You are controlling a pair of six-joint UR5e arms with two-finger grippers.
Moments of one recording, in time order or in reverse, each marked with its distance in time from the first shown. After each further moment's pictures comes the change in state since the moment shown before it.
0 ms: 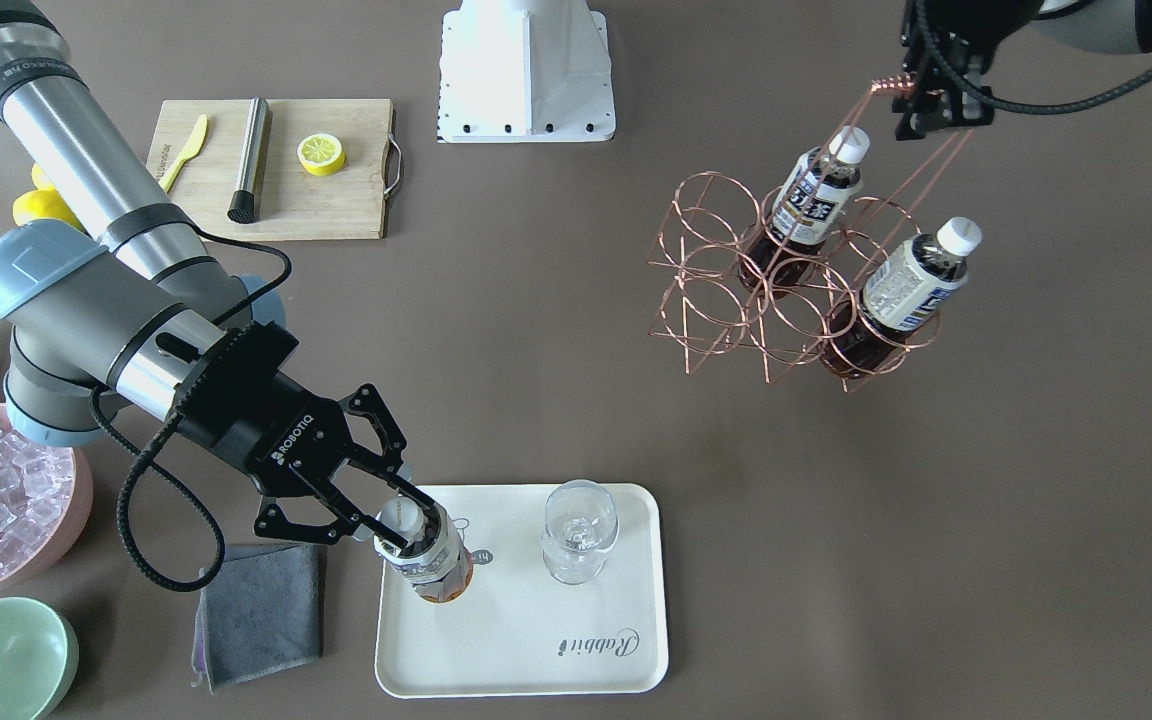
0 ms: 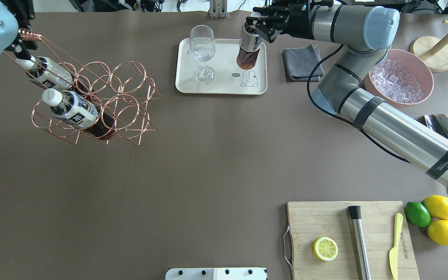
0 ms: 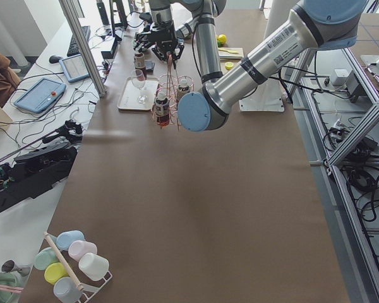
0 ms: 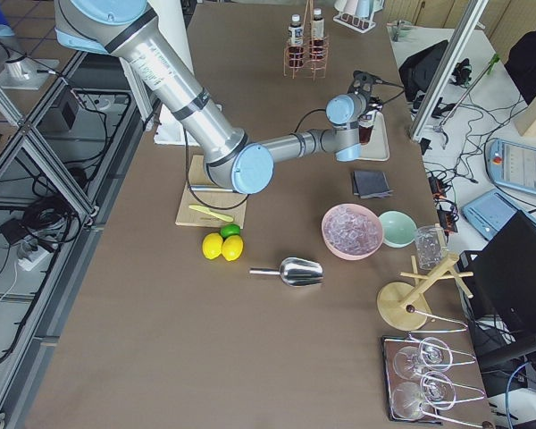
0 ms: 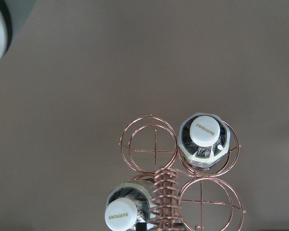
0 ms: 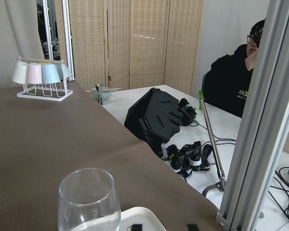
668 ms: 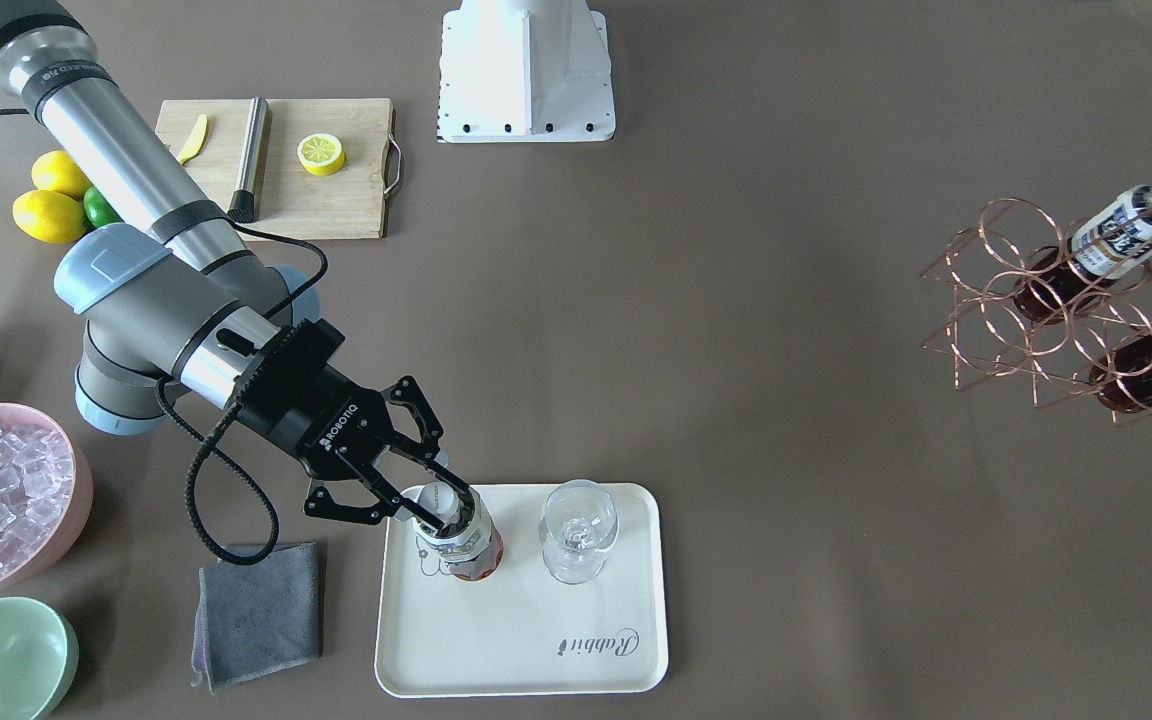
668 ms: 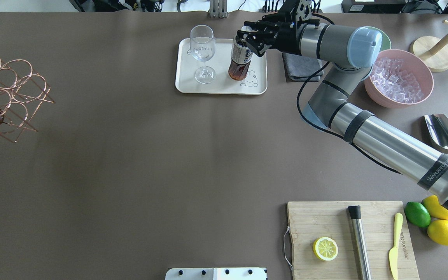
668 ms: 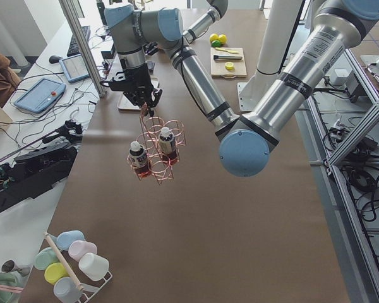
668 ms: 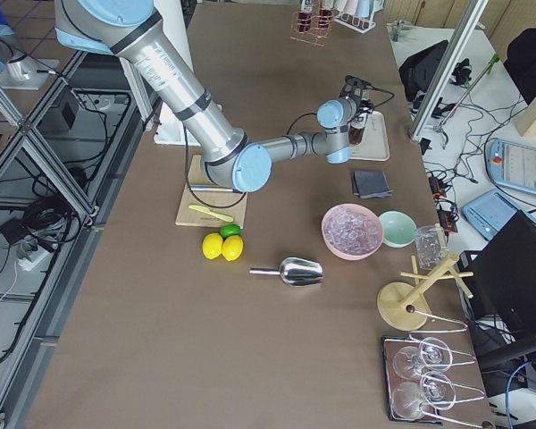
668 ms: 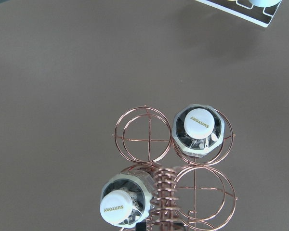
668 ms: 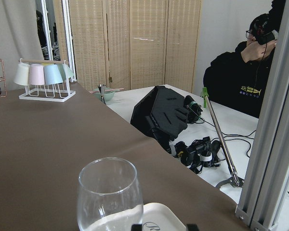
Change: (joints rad) left arm -0.349 0.322 0.095 -0.160 0.001 0.598; right arm -0.066 0.000 -0.025 0.036 -0.078 0.024
